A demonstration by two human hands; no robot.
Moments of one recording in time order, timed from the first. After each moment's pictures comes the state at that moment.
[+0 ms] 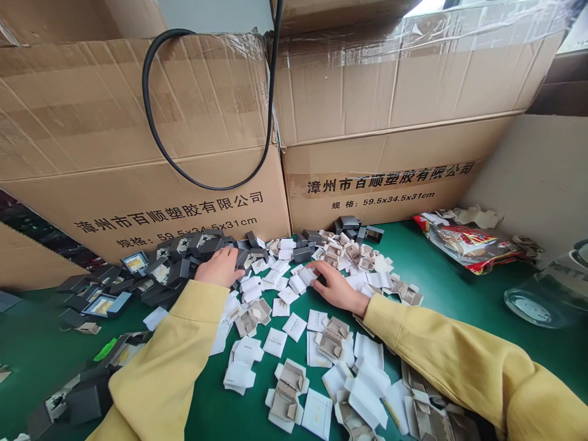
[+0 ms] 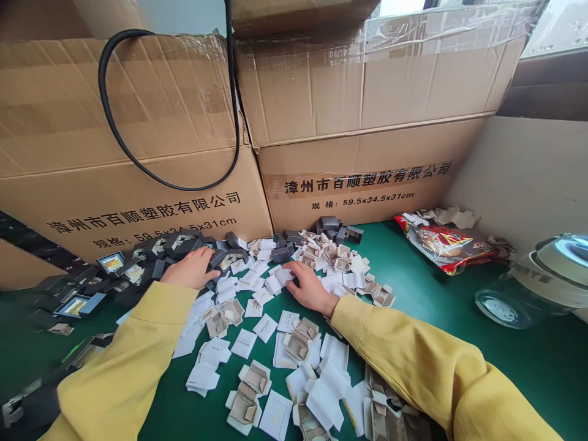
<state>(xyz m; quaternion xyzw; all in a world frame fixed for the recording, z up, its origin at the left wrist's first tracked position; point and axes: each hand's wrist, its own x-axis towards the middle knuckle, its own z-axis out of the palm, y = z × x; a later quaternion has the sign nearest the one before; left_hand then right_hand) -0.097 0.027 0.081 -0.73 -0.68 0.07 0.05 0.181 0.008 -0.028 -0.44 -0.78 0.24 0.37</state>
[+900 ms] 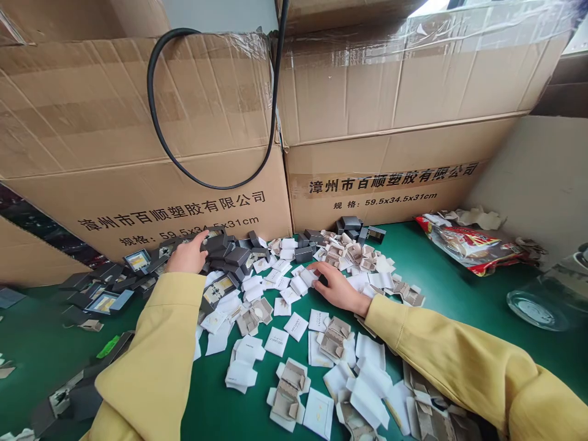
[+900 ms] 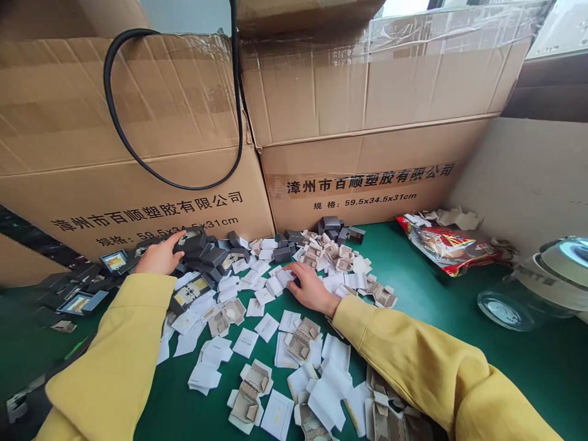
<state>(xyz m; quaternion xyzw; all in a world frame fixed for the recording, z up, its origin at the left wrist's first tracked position) -0.167 0.054 0.087 -0.61 -0.79 -0.03 0.04 0.180 0.007 -0.027 -0.44 -0.79 0.23 0.35</state>
